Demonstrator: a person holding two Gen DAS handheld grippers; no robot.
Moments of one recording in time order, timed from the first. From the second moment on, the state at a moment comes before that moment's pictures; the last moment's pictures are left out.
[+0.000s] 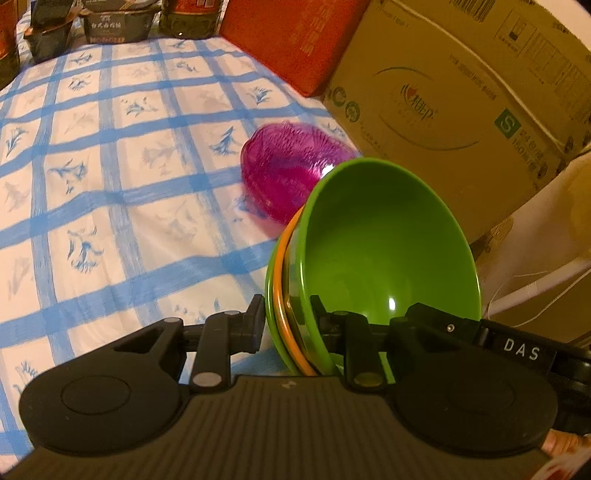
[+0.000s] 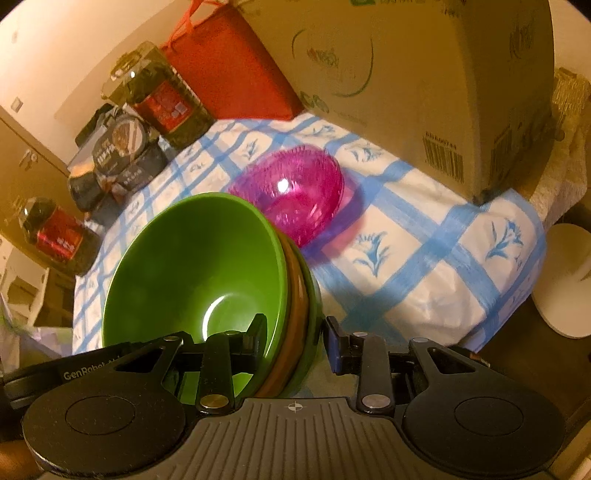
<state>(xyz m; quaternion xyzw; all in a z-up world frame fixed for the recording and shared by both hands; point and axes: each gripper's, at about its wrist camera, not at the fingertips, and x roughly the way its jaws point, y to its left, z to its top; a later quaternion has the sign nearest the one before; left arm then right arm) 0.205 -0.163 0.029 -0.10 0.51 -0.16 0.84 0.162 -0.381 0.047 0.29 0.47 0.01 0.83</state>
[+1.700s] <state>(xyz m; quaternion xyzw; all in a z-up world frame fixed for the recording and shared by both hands) 0.384 -0.198 -0.023 -0.11 0.55 -0.13 0.82 0.357 -0.413 -0.001 0.25 0.51 0.03 0.82</state>
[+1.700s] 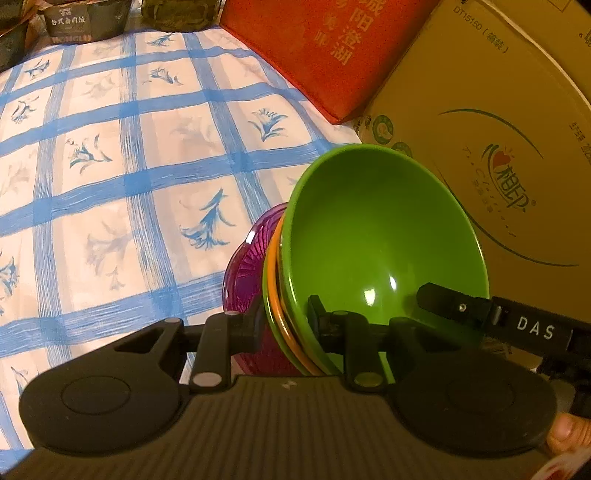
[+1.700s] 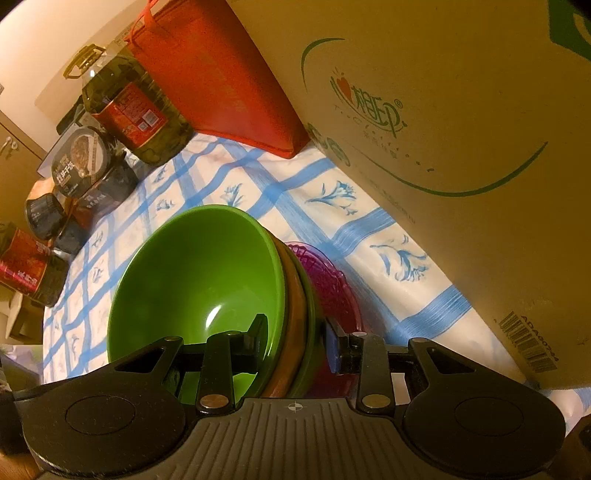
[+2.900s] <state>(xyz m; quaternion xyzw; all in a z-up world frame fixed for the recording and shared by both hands) 0.370 -0.180 -0.006 -0.14 0.51 -0.15 0.84 0.339 -0.423 0.006 0.26 0.48 0.03 0.83</state>
